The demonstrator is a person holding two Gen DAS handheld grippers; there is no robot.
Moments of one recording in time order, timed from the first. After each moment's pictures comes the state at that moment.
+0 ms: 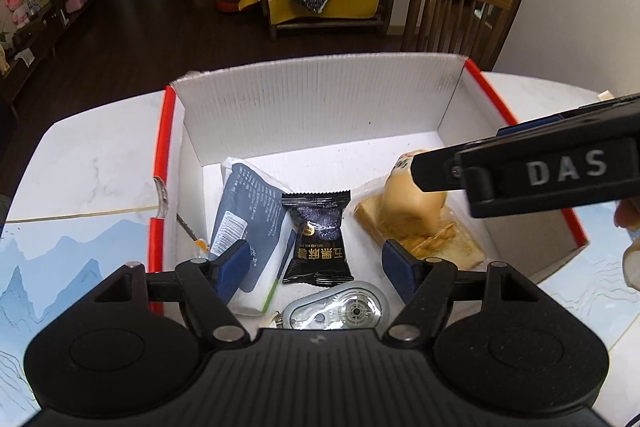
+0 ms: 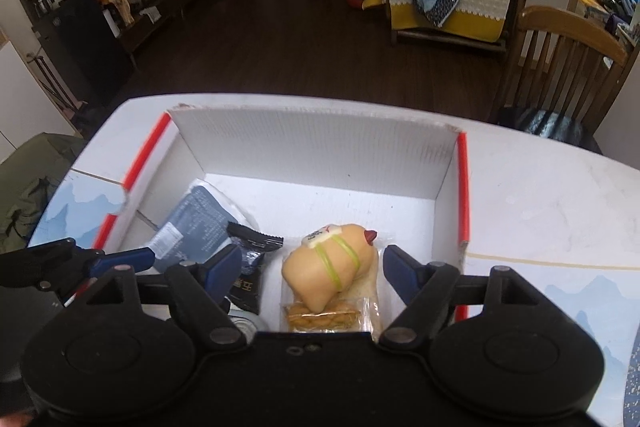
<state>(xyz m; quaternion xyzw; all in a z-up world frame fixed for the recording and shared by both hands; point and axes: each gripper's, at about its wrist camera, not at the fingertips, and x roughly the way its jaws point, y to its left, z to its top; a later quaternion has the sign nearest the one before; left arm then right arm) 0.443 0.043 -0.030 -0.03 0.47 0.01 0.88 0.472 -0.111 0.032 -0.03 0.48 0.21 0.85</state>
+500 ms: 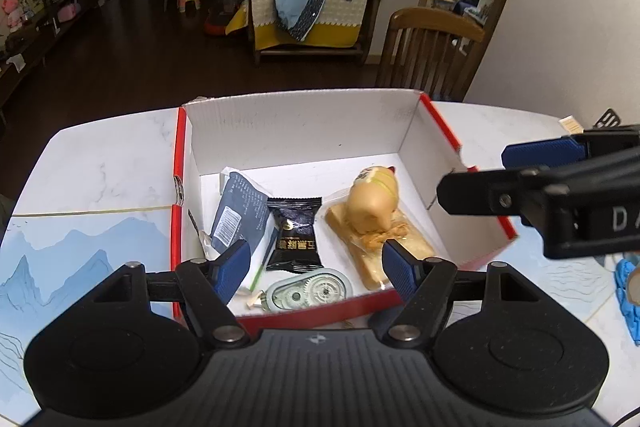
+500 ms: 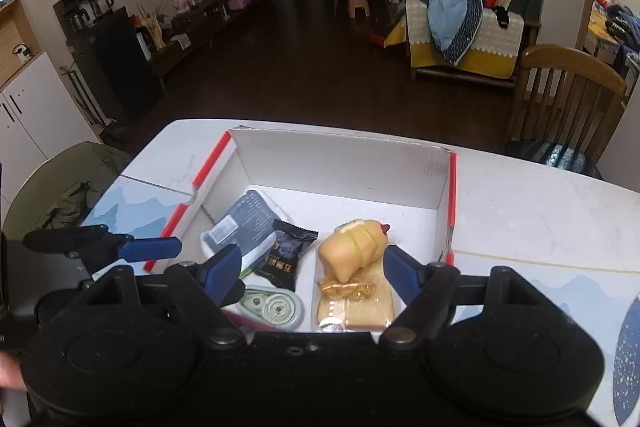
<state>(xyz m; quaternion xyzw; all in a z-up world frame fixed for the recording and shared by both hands) 0.394 0.044 0.009 -0.06 0.42 -0.02 0.90 0.406 -0.130 0.083 -0.02 0.43 0.25 0.87</state>
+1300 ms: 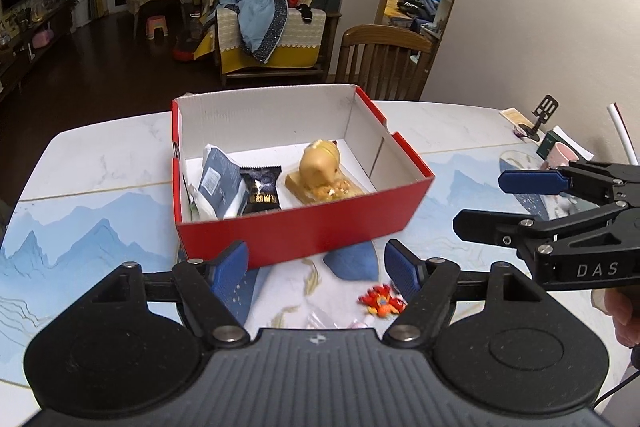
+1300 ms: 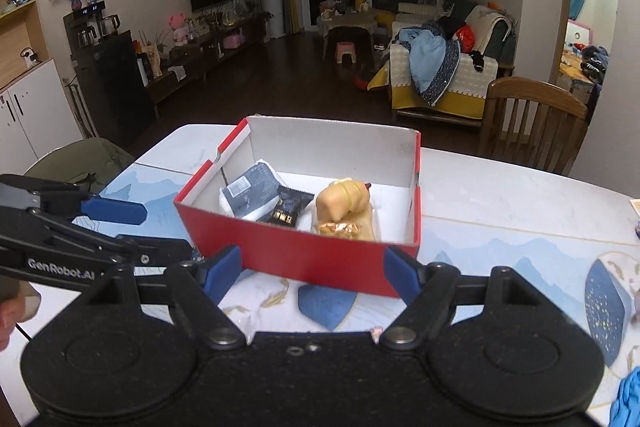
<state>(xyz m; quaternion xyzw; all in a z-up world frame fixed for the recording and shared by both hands) 0.283 0.035 0.027 -0.05 0.39 -0.08 0.92 0.276 -0.161 0.070 -0.03 0.35 0.22 0.91</state>
